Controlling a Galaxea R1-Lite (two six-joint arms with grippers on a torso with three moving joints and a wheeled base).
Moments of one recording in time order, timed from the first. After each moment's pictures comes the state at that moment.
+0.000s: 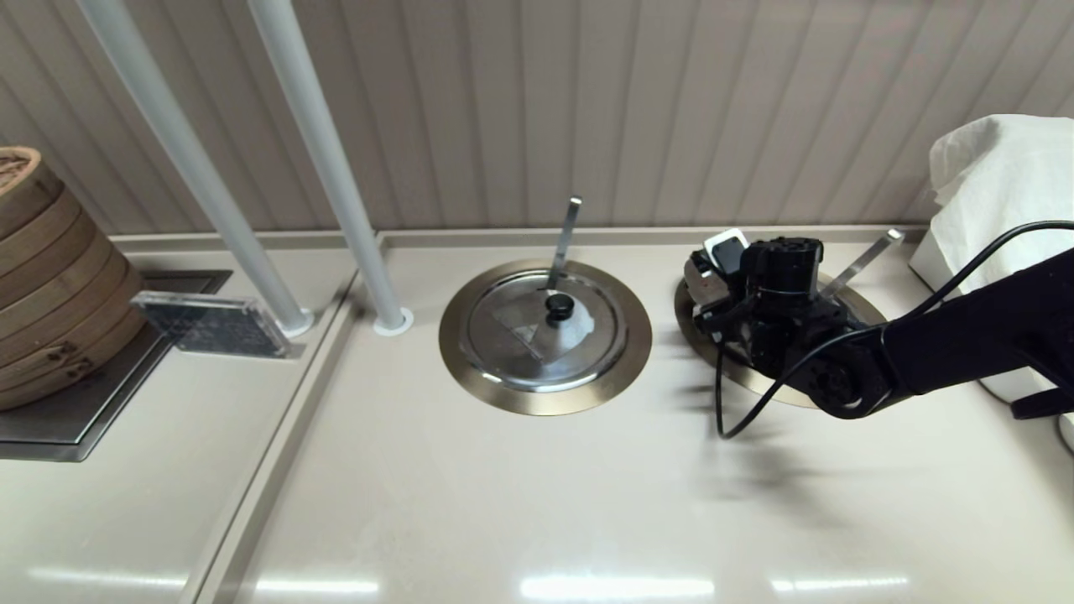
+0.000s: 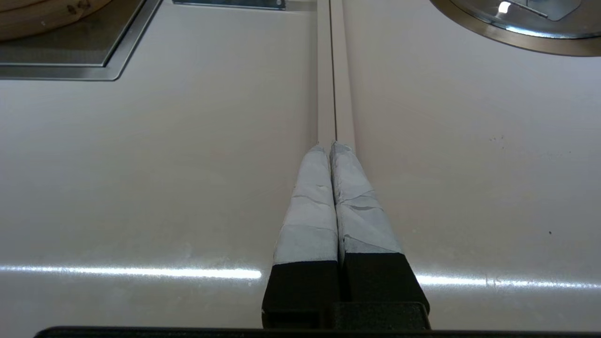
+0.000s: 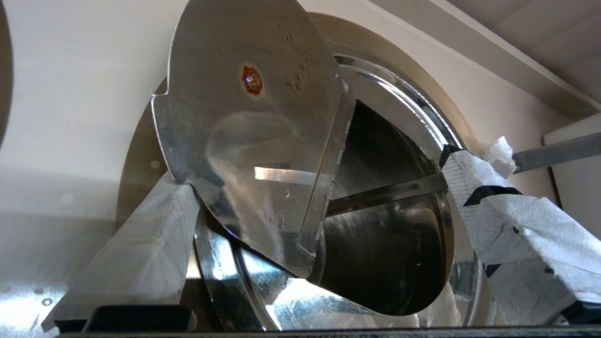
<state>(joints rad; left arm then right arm) 0.01 0.00 0.00 0.00 0.00 0.00 0.32 2.09 -1.17 -0.71 -0.57 -0.42</state>
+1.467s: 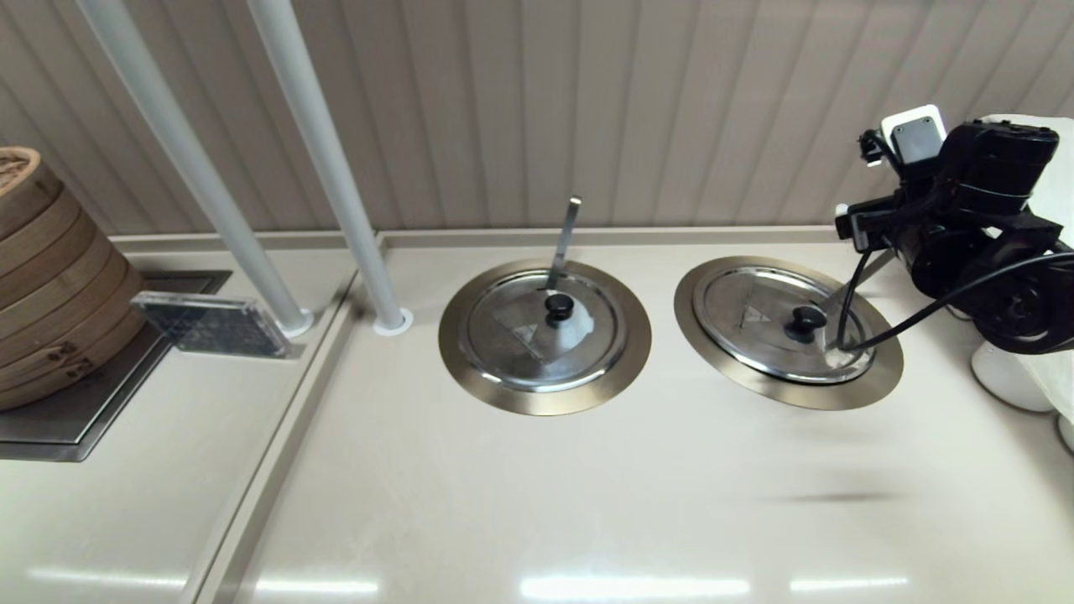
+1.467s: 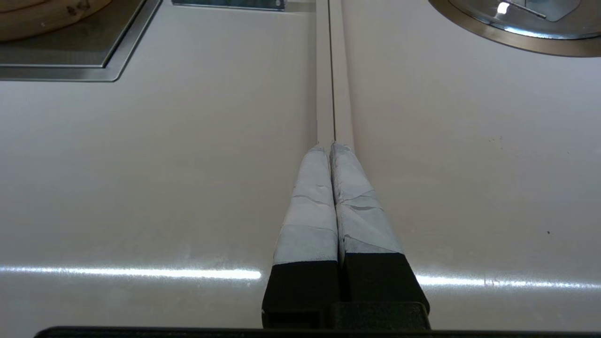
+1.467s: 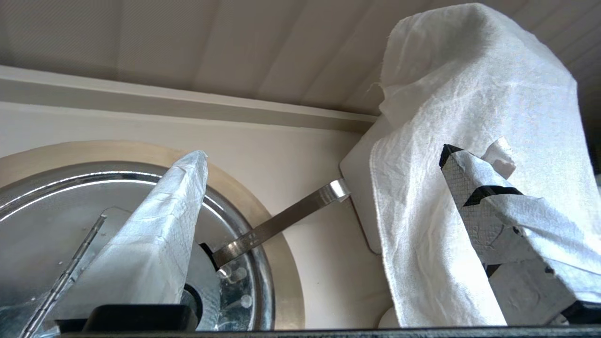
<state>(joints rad) 0.01 0.00 0.00 0.00 0.00 0.00 0.07 1.84 -1.21 -0.70 -0.55 -0.46</state>
